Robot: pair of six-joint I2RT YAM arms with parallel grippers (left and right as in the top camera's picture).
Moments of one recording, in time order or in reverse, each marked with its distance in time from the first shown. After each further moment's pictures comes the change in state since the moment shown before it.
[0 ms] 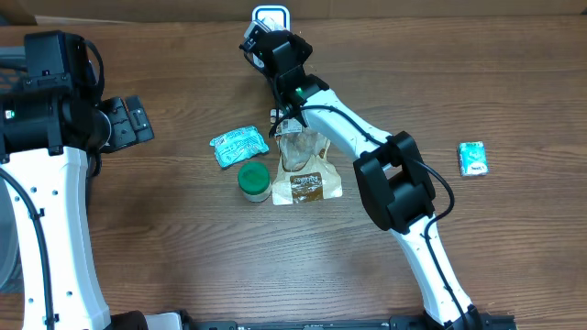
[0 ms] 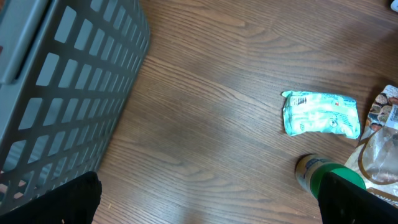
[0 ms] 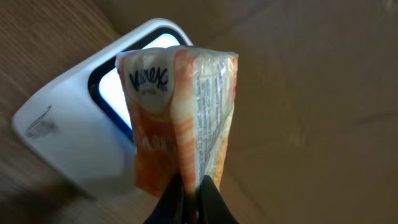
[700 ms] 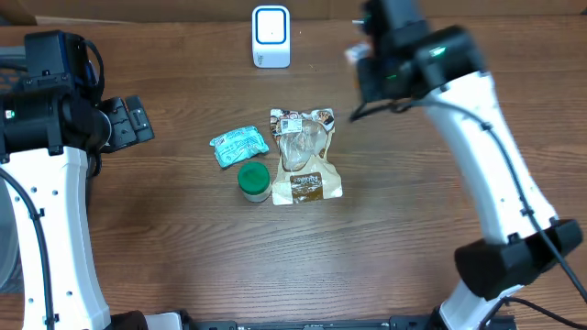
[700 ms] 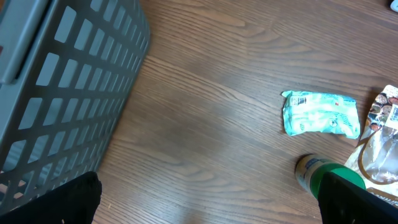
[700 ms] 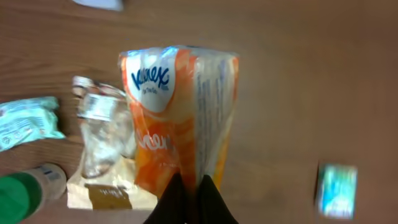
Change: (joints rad) left arm 0.000 0.000 0.000 0.000 0.000 0.000; right arm -0.247 -0.640 -0.001 -1.272 -0.413 0.861
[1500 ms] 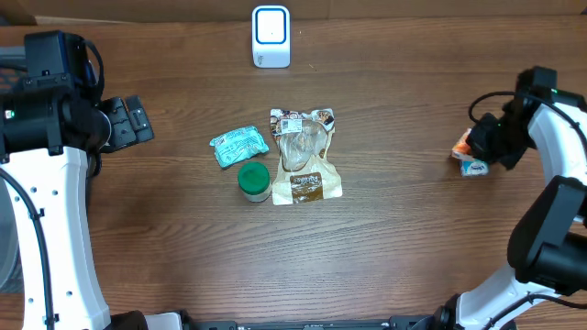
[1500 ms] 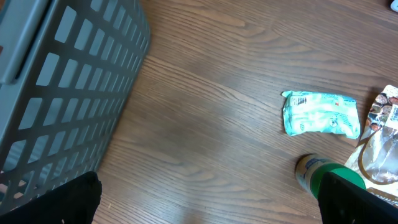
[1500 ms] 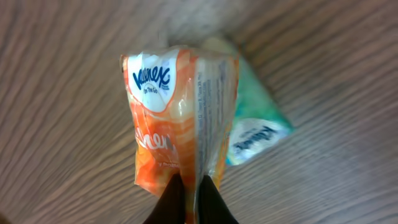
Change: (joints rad) left arm 0.000 0.000 0.000 0.000 0.000 0.000; right arm -0.660 0.017 -0.655 0.322 -0.241 0.200
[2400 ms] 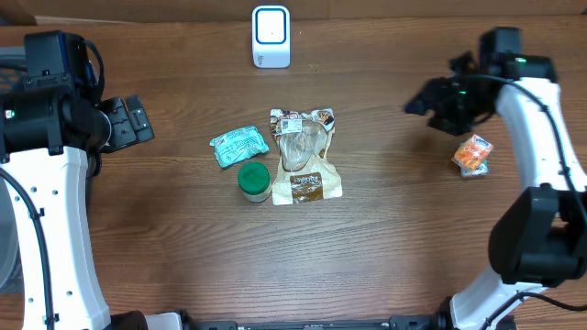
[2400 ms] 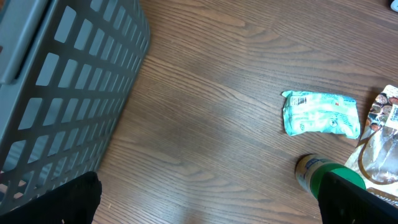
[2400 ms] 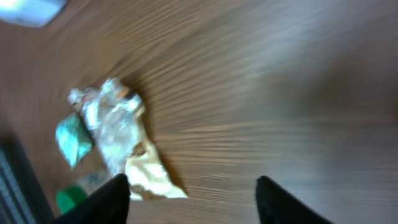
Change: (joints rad) left arm 0.000 0.000 0.000 0.000 0.000 0.000; right arm 0.256 -0.001 0.228 -0.082 -0.321 -0.127
